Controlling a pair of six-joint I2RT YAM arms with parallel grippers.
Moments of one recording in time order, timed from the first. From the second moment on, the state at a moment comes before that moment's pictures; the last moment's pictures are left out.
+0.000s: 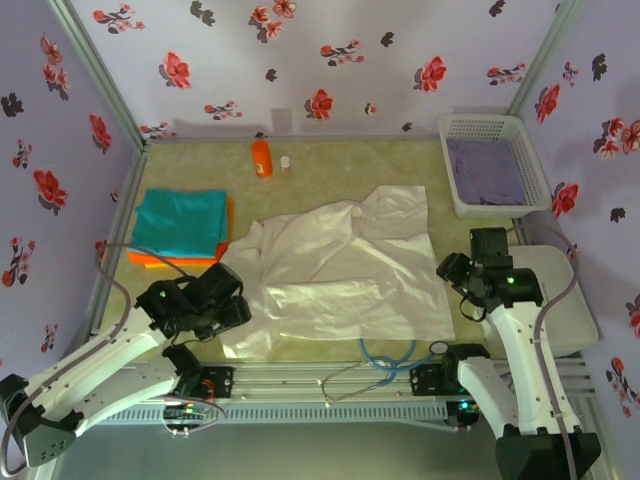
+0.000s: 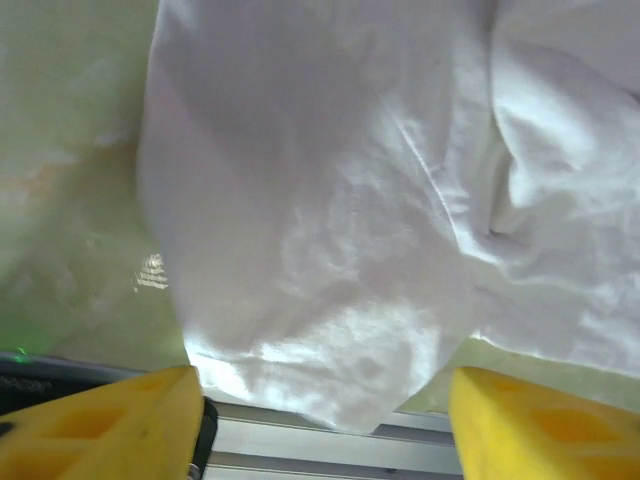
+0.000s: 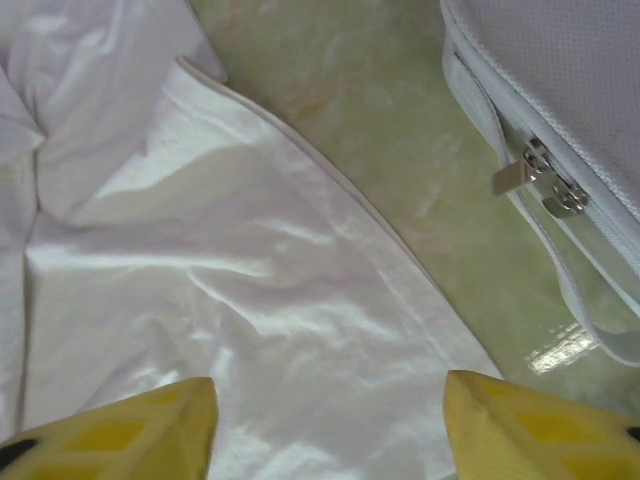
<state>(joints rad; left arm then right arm) -0.84 0.80 0.74 -1.19 -0.09 -1.12 0.05 0.79 0.83 -1.09 -0.01 0.71</state>
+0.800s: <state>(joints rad) -0.38 1.52 1.15 -0.76 0.04 -0.49 0.05 1.22 0.80 -0.49 -0.29 0.70</state>
